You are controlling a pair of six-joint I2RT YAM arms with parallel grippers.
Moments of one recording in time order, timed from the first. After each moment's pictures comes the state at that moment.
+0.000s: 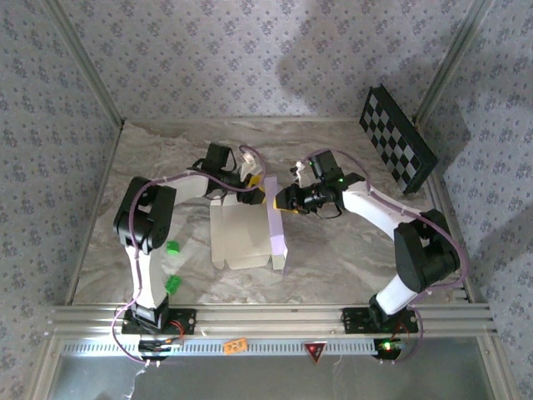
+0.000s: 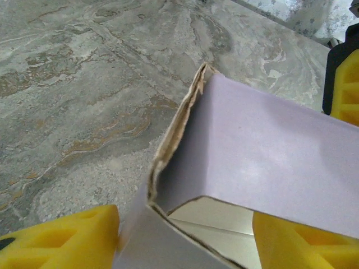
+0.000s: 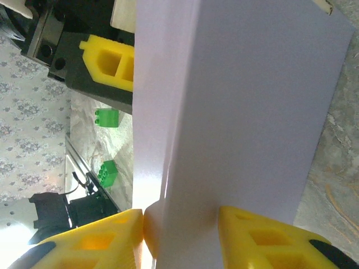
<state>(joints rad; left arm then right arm) -0.41 1.98 1.24 -0.08 0.96 0.38 0.47 1.60 1.08 -0.43 -0.70 0.49</state>
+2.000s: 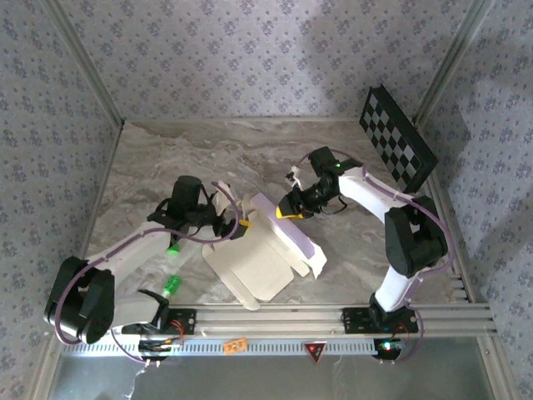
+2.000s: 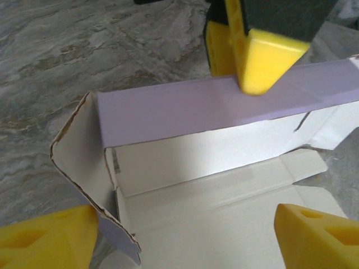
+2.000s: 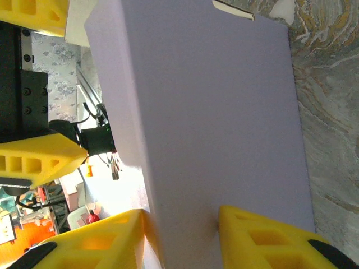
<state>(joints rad) -0.44 1.24 0.65 -0.04 0.67 0.31 0.42 1.72 1.24 -0.82 -0.89 0.14</state>
